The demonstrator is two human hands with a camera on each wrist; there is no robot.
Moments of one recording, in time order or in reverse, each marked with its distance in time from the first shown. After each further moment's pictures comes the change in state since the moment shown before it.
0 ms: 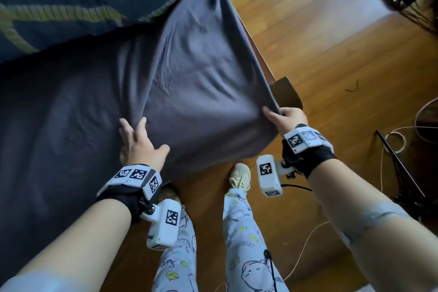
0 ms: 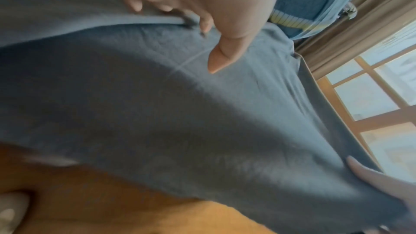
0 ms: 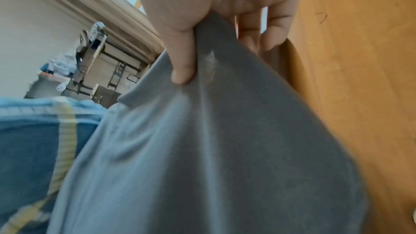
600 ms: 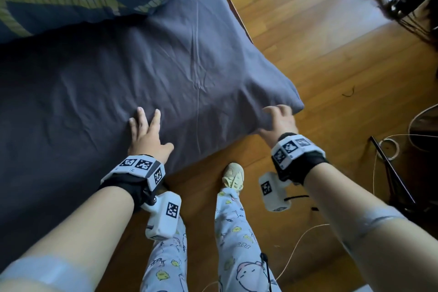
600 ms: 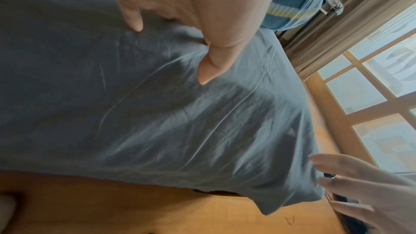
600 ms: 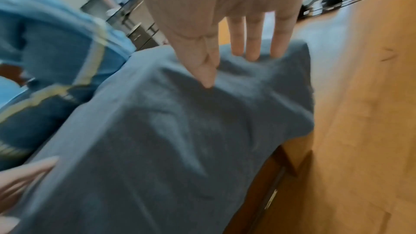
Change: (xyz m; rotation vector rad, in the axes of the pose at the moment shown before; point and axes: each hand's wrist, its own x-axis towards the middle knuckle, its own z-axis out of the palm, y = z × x) left_hand -0.007 0.011 0.018 0.130 -0.163 0.082; right_hand -0.013 0.016 0.010 -0.398 -0.002 -0.176
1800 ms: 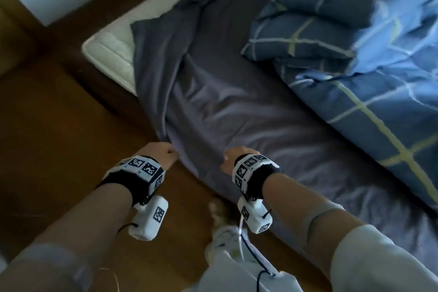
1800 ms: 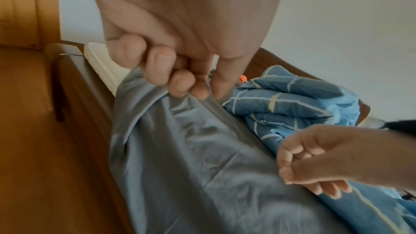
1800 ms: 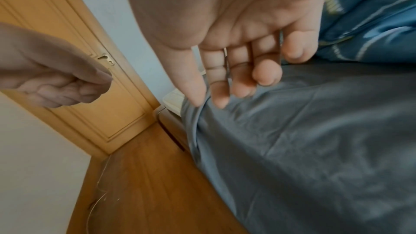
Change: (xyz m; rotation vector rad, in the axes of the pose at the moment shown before) left_hand -0.320 -0.601 -0.183 -0.550 0.179 -0.597; right_hand -0.459 -0.540 0.336 -1.230 -0.417 -1.089
